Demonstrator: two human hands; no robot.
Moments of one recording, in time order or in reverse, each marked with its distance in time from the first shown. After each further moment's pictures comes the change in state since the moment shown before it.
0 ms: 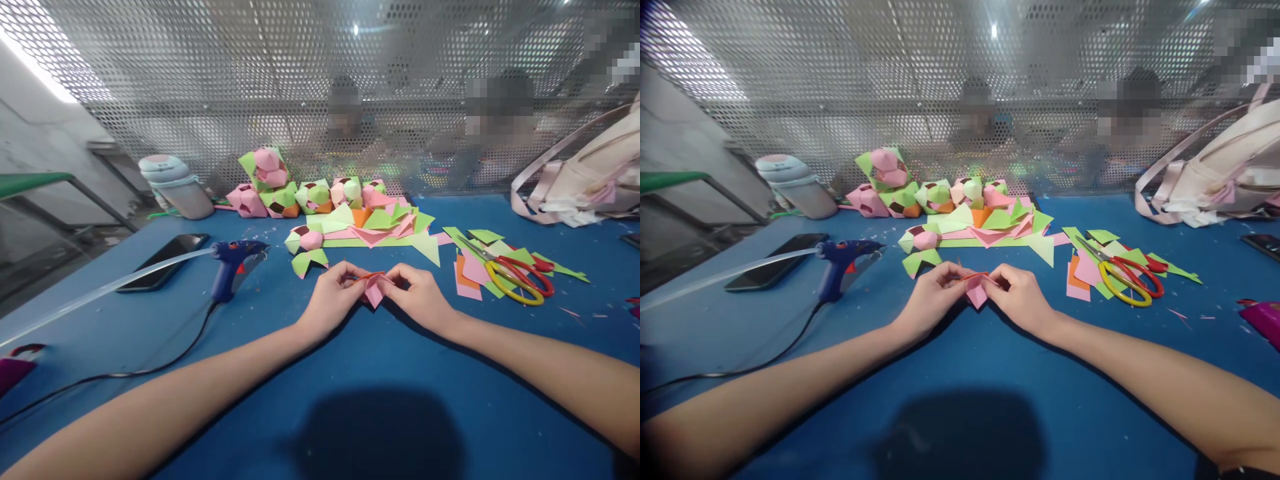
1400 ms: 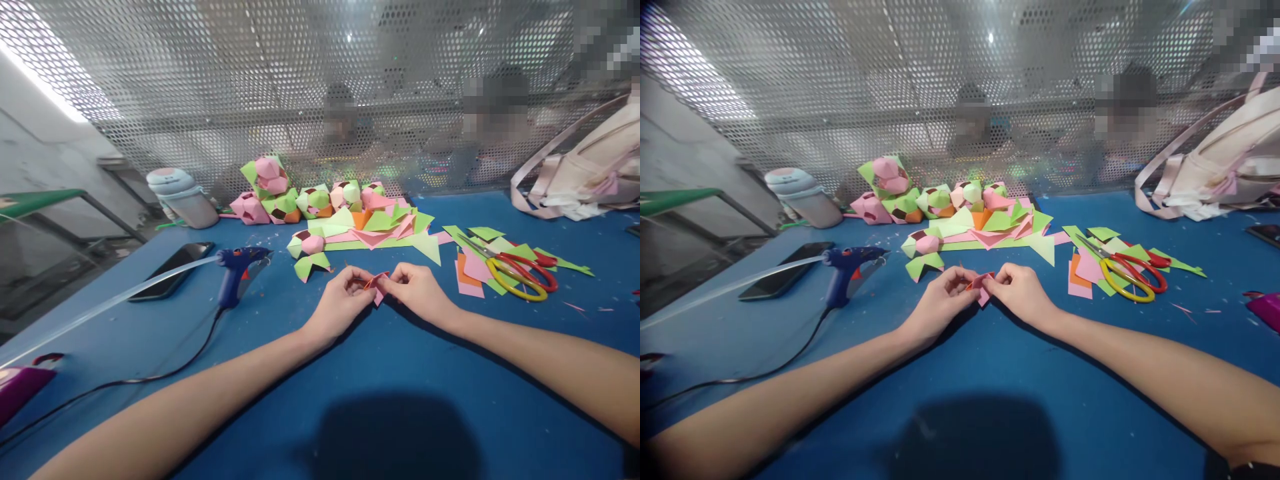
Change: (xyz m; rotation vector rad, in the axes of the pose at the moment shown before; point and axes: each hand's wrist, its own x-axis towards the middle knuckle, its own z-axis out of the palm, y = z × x) left_hand -0.007 0.003 0.007 -0.026 -0.092 -0.040; right_hand 0.008 0.001 -0.002 0.025 0.001 0.226
